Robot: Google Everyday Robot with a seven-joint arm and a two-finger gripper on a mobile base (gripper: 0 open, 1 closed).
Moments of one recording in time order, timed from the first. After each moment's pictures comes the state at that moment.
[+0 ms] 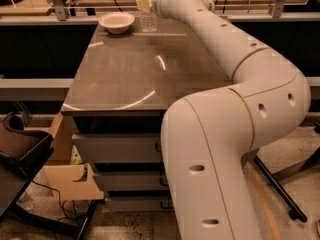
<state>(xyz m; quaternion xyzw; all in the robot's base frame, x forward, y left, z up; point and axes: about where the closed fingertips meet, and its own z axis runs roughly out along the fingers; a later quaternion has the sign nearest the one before) 0.957 0.012 0.966 -0.20 0.75 0.12 0.62</state>
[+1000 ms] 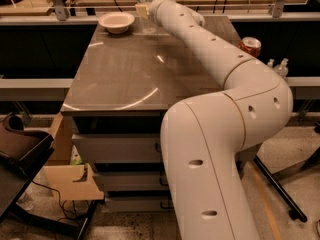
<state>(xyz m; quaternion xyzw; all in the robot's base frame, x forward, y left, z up) 0.985 0.020 0.948 -0.21 0.70 0.08 0.67</state>
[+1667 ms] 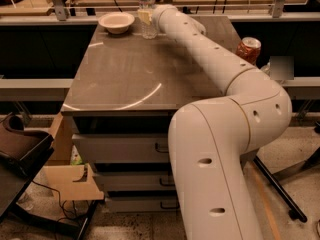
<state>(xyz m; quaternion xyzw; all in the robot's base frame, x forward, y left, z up) 0.991 0.013 0.918 -0.19 0.71 0.10 0.67</state>
